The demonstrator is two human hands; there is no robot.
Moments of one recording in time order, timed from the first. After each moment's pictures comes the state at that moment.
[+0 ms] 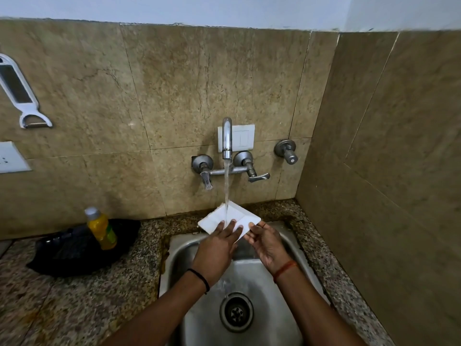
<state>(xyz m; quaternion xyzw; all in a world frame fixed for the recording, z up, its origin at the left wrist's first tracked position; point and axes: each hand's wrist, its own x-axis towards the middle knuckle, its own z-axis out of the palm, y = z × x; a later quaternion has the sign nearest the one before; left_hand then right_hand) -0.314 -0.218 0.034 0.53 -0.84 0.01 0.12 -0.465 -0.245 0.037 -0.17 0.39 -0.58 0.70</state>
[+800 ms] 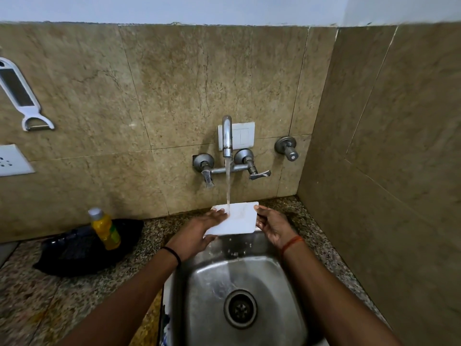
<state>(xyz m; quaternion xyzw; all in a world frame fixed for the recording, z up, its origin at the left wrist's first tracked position) -0.252 -0.249 0.064 0.45 -0.87 -0.13 0.18 -0.480 -0.275 0.062 -0.18 0.47 -0.55 0.67</state>
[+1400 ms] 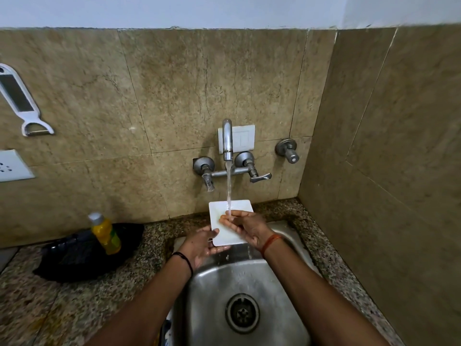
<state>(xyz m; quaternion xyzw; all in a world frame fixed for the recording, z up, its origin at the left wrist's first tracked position) -0.288 -0.242 0.064 0.52 -0.23 -0.69 0.44 -0.426 -0.271 0.073 -0.21 0.42 -0.49 0.73</state>
